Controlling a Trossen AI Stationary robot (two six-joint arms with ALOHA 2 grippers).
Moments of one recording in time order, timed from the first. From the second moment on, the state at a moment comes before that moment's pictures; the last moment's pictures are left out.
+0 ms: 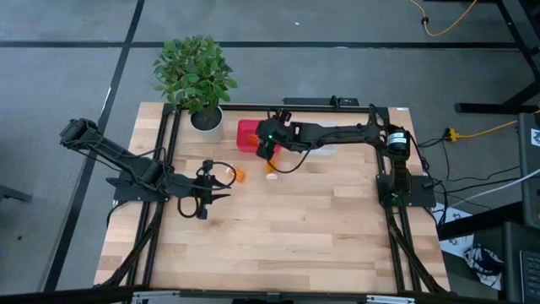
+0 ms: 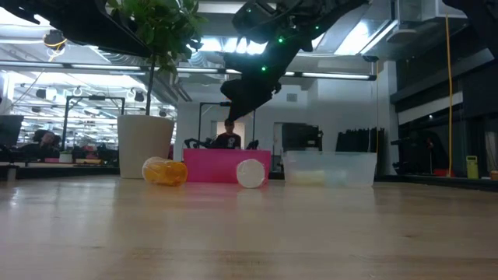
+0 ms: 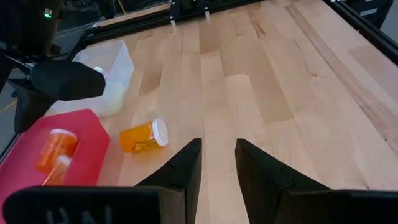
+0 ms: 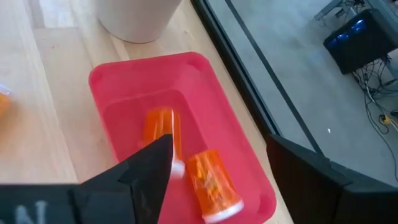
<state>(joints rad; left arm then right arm) -0.42 0.89 0.52 -0.15 -0.46 -0.02 -0.19 1.98 1.52 -0.30 0.50 -0.09</state>
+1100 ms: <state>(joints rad) -0.42 0.89 0.52 -0.15 -0.46 -0.02 0.04 1.94 1.34 -0.43 0.53 0.89</state>
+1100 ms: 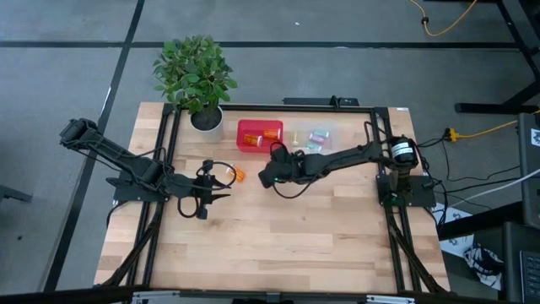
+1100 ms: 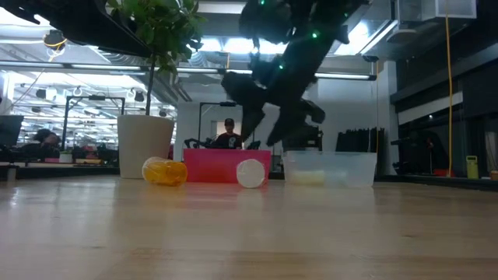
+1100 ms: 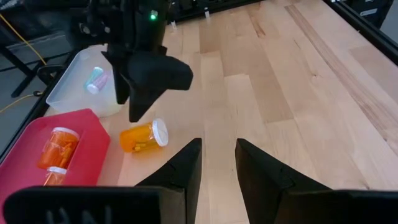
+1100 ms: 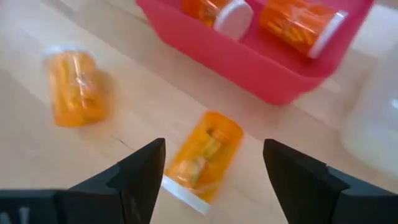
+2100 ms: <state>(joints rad) -0.42 0.89 0.52 -0.15 -0.46 -0.02 0.05 2.03 1.29 -0.29 0.53 0.93</state>
